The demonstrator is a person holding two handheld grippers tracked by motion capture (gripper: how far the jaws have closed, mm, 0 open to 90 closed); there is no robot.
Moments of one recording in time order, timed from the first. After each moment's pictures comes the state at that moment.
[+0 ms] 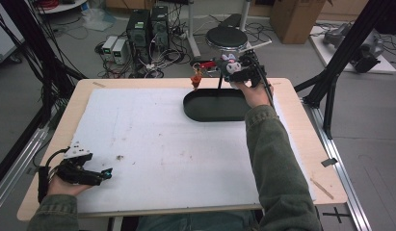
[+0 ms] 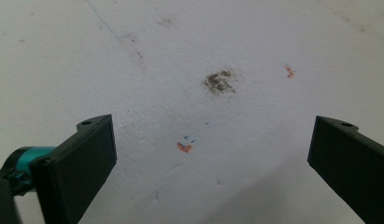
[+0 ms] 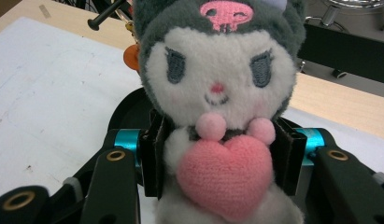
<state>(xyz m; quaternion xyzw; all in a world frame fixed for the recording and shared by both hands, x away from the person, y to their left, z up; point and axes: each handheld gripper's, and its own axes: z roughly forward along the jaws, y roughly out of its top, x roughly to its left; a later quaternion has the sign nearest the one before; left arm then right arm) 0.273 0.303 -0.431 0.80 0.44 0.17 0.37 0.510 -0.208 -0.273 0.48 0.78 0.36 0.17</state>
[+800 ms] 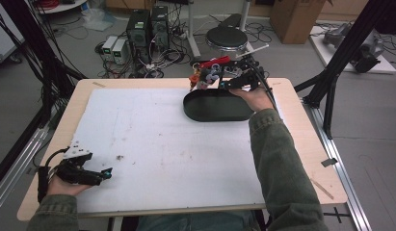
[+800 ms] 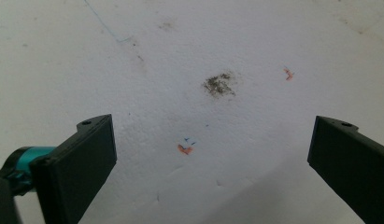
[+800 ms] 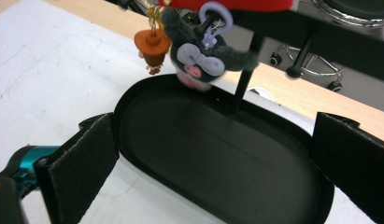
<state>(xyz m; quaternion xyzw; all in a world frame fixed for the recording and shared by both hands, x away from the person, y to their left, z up) 0.272 0.303 -0.430 0.80 0.44 0.18 0.37 0.491 -0.203 -0.275 0.44 0.80 0.35 0.19</state>
